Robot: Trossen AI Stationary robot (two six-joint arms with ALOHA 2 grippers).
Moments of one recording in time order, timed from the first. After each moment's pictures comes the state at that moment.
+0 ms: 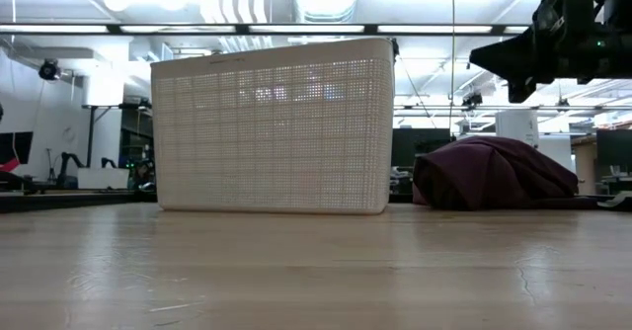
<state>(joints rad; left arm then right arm) 0.01 0.90 0.92 0.02 0.04 -0.07 -0.21 0.31 0.01 0.41 0.01 0.18</state>
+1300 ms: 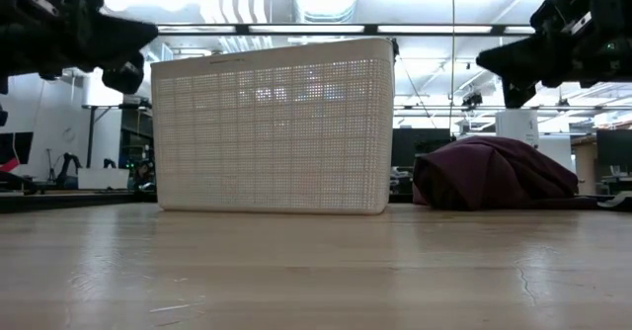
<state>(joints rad) 0.01 0.22 0.01 0.29 0.07 -0.11 -0.21 0.31 0.01 0.33 -0.17 0.21</state>
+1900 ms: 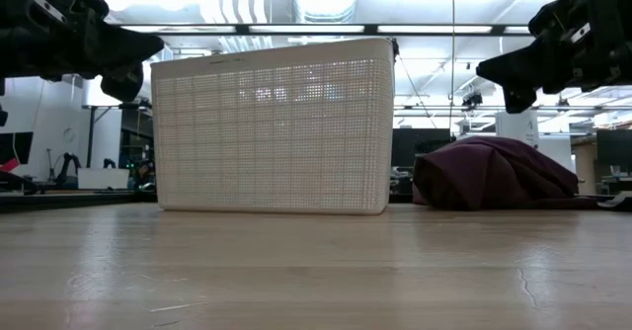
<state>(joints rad) 0.01 0.22 0.01 0.26 0.01 -0.14 -0.21 0.31 0.01 0.29 -0.16 0.17</state>
